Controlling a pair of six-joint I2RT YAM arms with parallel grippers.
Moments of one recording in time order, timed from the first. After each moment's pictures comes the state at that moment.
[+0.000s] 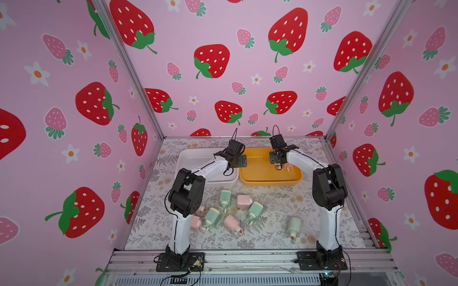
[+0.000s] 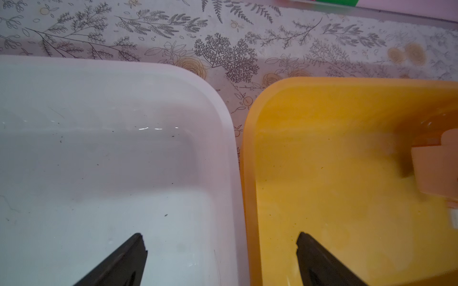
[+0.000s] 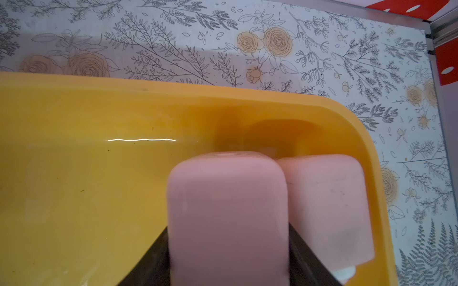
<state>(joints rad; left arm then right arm) -0.50 2.07 1.61 -0.44 -0.16 -0.44 0.34 2.10 1.67 -0.58 0.37 0.20</state>
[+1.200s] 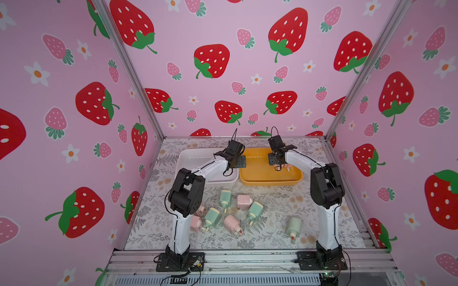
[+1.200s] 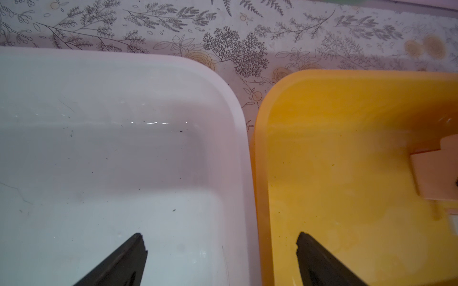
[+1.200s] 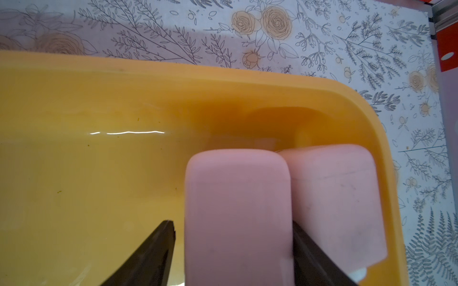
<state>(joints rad) -0.50 2.07 1.61 -0.47 -0.18 -0.44 0.35 2.14 1.70 -0.63 0.39 0.24</state>
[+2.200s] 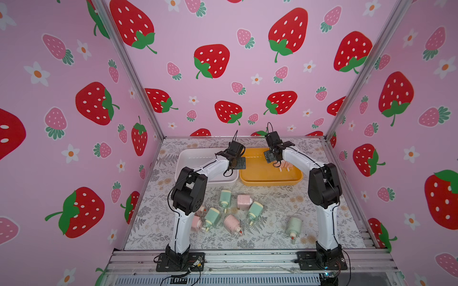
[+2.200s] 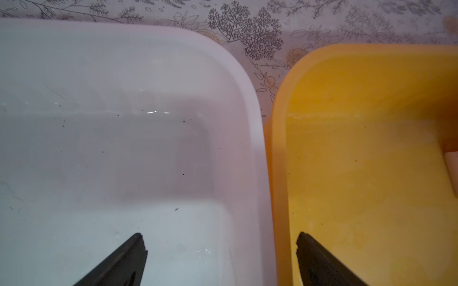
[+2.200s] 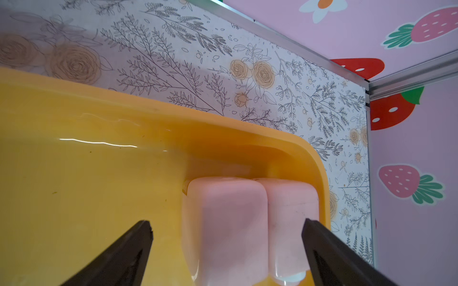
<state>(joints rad) -0.50 2.12 1.64 -0.51 -0.18 -0.44 0.38 2.18 1.82 -0.67 0.52 0.01</state>
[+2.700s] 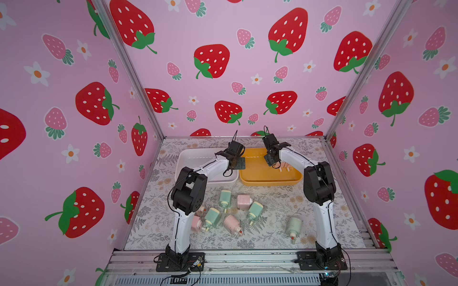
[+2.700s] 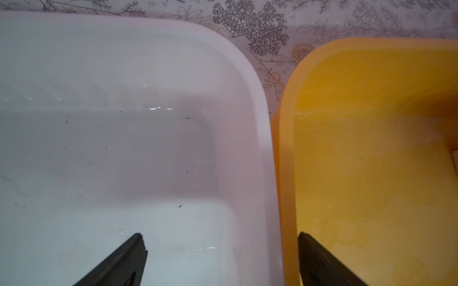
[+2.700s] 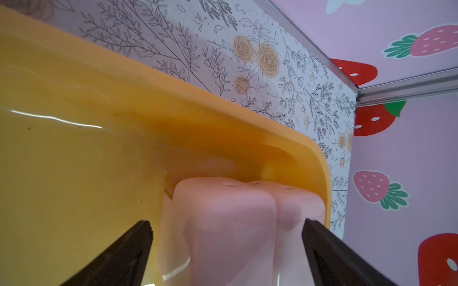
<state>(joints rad) -0.49 2.12 1.64 -0.52 -0.18 -0.44 0.38 2.25 1.87 -0.72 0.60 -0.08</state>
